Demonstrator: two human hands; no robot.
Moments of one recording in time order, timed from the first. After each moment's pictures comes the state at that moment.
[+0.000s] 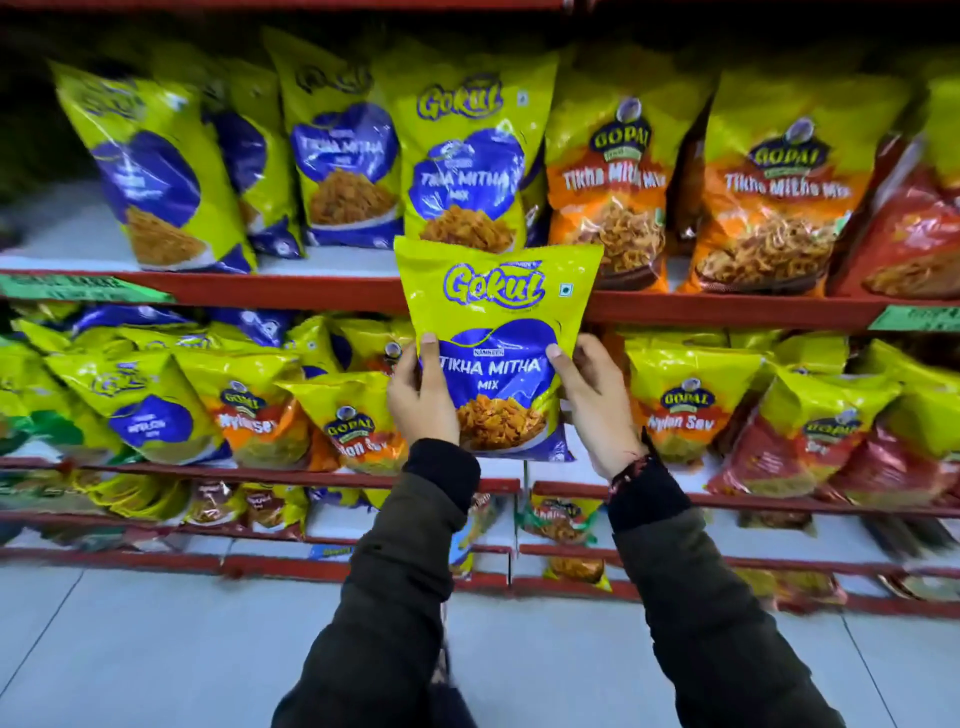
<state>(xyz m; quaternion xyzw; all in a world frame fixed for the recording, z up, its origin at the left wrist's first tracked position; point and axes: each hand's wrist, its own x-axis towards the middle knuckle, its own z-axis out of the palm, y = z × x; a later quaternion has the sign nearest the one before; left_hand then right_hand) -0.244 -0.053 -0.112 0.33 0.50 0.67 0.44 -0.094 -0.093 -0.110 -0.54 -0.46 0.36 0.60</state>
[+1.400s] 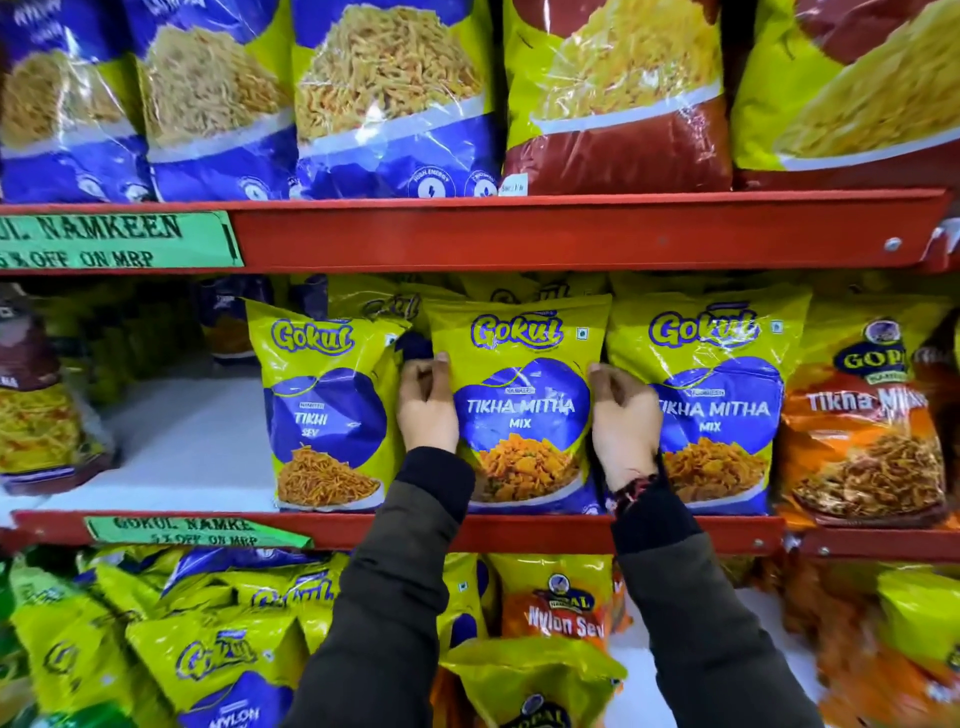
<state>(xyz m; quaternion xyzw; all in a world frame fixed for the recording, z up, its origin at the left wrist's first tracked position) -0.435 0.237 -0.006 0.44 0.43 0.69 0.38 -0.271 0.184 -0.012 -0.62 -0.38 0.15 0.67</state>
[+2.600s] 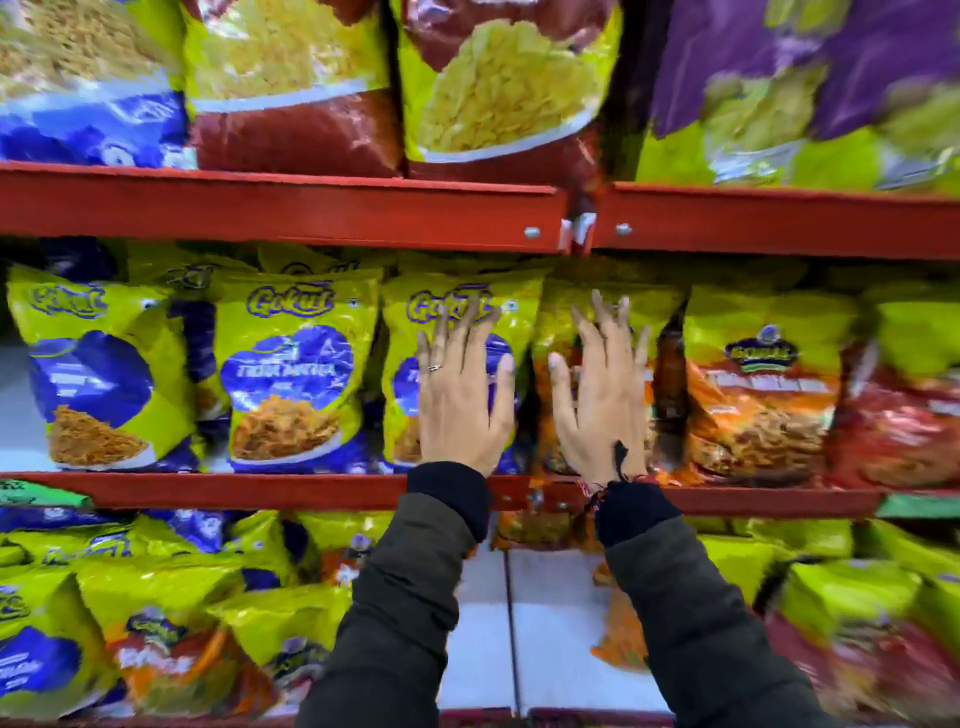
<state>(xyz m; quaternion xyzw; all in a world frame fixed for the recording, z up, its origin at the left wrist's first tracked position) -0.192 0.097 0.002 0.76 0.42 0.50 0.00 -0.052 0.059 0.004 -0.62 -0.60 -0.21 0.46</state>
